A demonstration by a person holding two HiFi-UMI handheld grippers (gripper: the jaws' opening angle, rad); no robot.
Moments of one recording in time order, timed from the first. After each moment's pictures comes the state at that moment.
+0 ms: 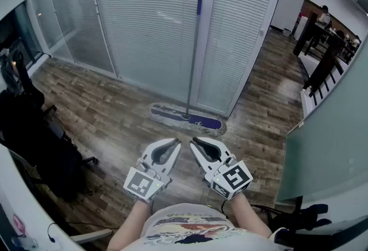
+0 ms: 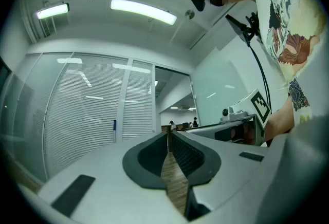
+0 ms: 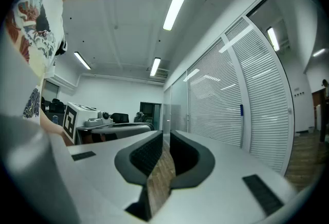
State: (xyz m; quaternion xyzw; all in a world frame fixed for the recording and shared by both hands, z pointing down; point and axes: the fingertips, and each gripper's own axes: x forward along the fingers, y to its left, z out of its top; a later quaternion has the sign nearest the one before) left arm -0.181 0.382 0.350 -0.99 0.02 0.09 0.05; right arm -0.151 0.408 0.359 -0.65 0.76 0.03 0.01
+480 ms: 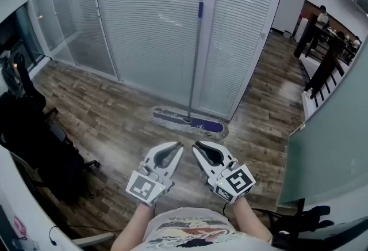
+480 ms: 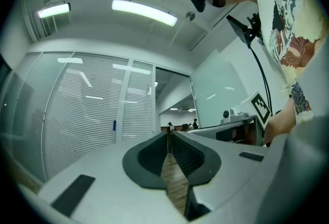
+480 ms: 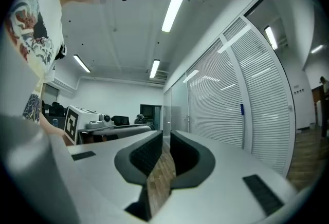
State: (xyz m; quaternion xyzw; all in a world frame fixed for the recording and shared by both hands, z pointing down) left arm -0.186 0.374 0.355 -1.00 0.03 0.07 0.05; right arm -0.155 0.398 0.364 -0.65 0.76 0.02 0.03
